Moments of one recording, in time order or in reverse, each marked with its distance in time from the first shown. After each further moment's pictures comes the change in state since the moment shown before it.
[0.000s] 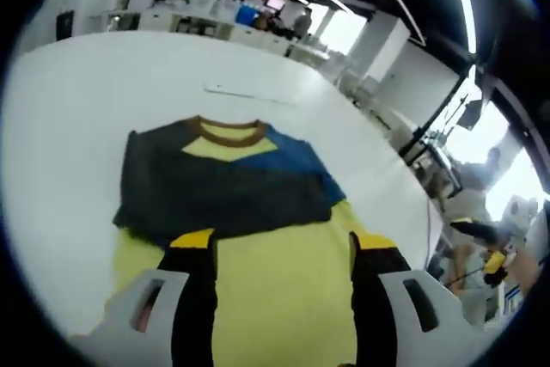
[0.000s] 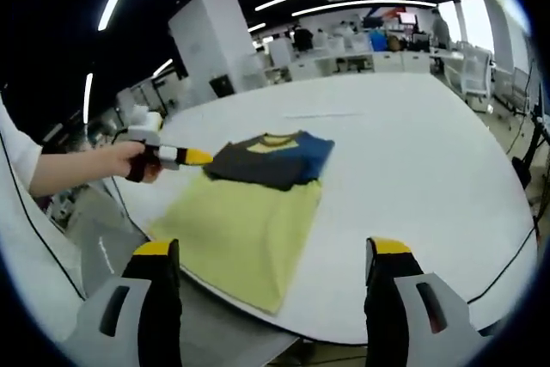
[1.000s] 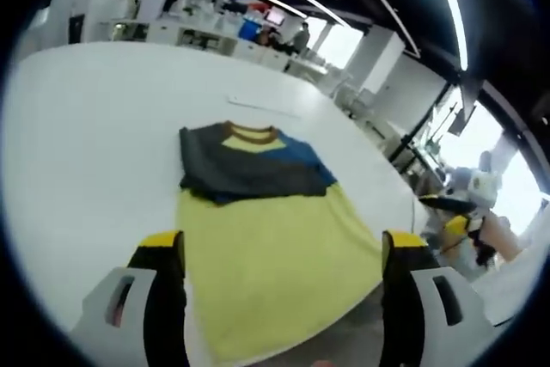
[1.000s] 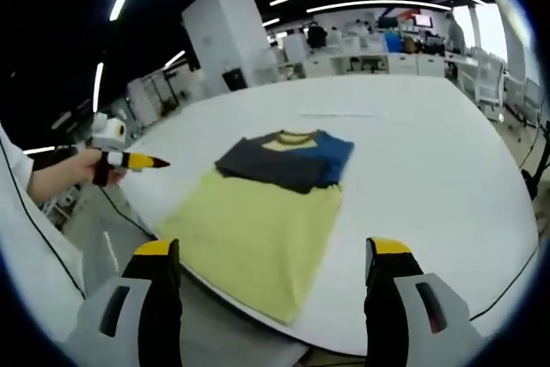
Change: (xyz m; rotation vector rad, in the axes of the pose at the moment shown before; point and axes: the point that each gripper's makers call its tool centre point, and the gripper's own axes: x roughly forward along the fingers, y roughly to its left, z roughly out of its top) left arm -0.110 0.024 -0.030 0.000 -0.058 -0.003; right arm 0.020 0.022 0.006 -0.049 0.026 0.049
